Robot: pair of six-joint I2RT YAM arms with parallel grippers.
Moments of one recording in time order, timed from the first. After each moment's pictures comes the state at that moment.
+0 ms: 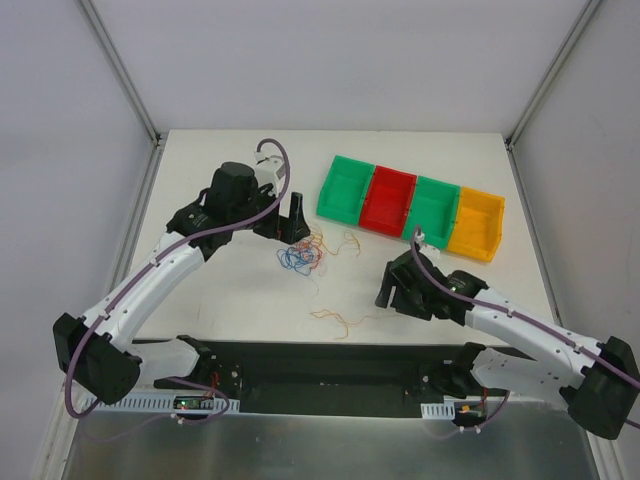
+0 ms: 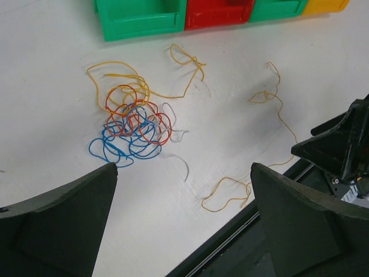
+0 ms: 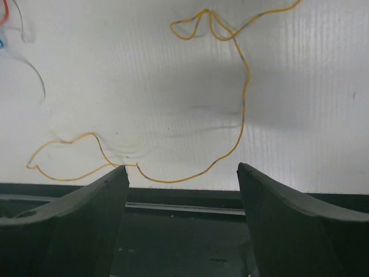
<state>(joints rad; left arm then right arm) -0.52 1.21 1.16 -0.57 0.28 -0.26 0.87 1.00 0.69 -0.78 0.21 0.96</state>
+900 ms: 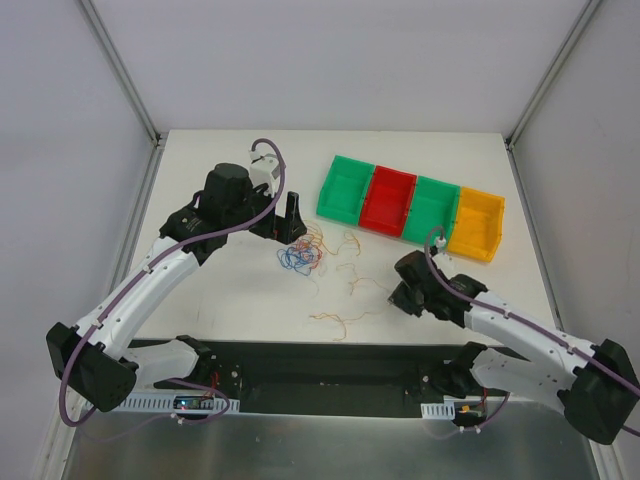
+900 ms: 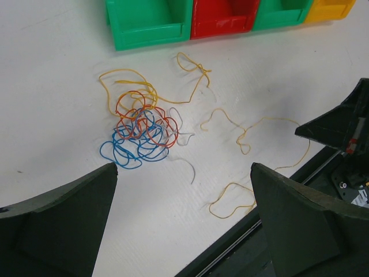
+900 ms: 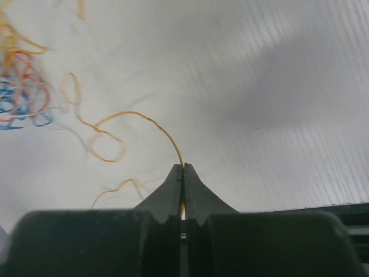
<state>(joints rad) -0.52 1.16 1.15 -0.58 0.25 -0.23 0.81 0.98 0.55 -0.66 0.25 1.36</state>
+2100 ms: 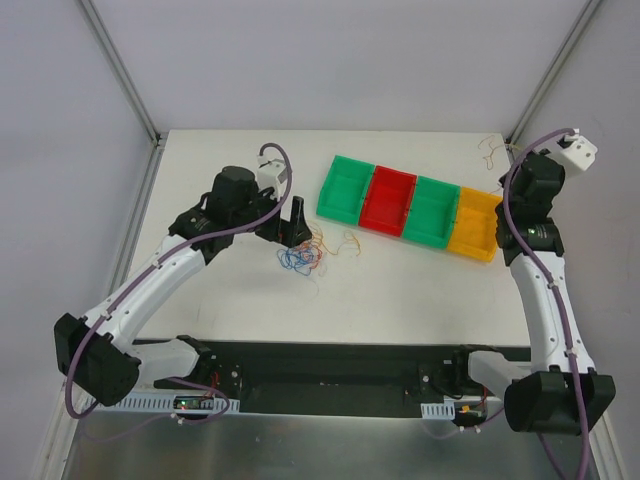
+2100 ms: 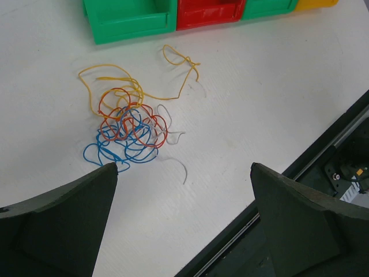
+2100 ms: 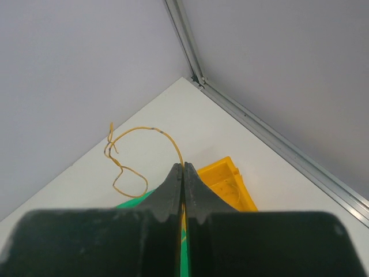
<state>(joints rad) -0.52 1.17 1.10 -0.52 0.31 -0.25 0.00 1.07 1.11 -0.22 0.54 0.41</state>
